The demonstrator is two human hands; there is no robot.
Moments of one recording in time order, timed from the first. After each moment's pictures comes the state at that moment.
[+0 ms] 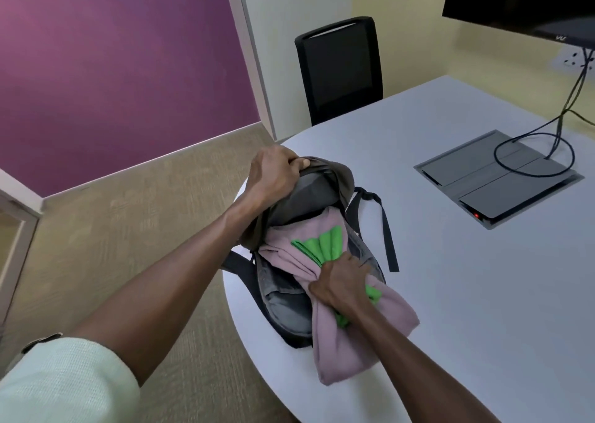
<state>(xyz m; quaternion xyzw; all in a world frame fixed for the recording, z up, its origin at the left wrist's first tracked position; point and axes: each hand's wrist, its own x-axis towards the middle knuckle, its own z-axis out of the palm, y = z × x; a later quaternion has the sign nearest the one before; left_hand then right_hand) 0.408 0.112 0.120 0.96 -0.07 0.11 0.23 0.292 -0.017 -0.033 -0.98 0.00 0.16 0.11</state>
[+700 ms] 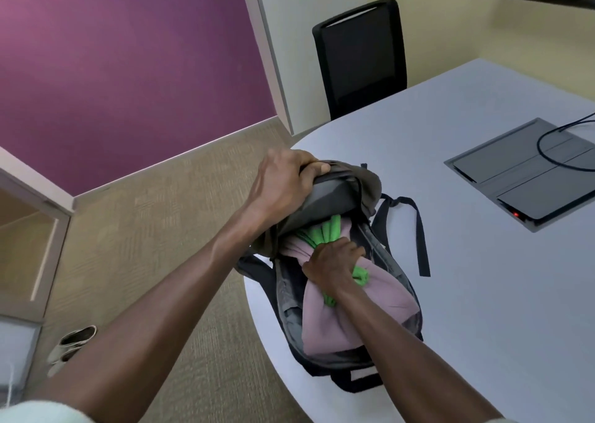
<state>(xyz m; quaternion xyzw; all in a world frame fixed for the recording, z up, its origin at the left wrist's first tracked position) 0.386 0.132 0.141 0.93 -0.17 0.15 0.28 0.364 0.056 -0.044 -0.98 0.05 0.20 0.02</state>
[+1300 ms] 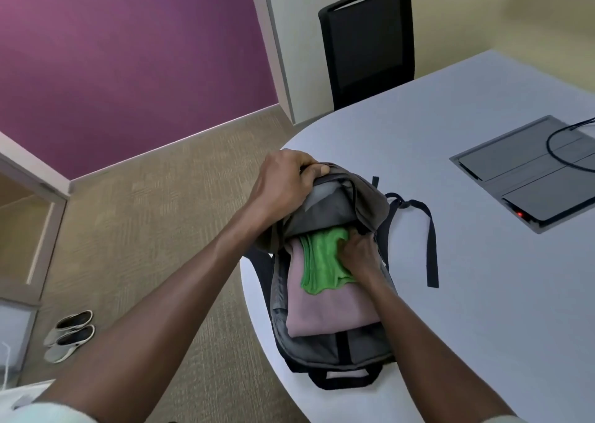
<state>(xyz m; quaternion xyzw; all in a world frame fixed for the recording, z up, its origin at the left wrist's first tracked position) 0.396 0.135 0.123 0.94 -0.10 0.09 0.30 0.391 -0.001 -0.095 -0.95 0.12 0.13 0.27</state>
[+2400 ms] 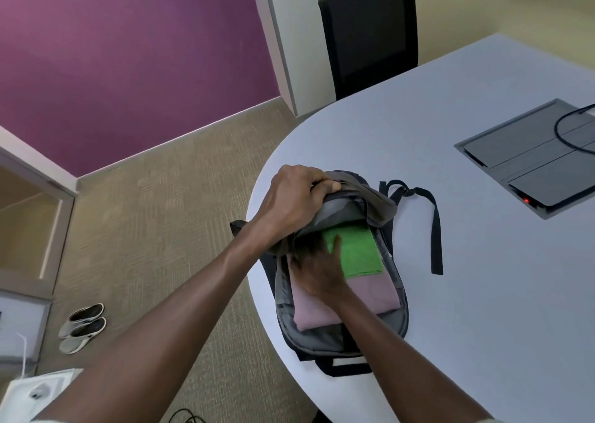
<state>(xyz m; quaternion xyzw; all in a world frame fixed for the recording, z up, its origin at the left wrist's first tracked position) 0.373 0.133 0.091 0.94 -0.14 0.05 0.29 0.339 0.071 -0.119 -0.96 -0.19 0.04 0.19</state>
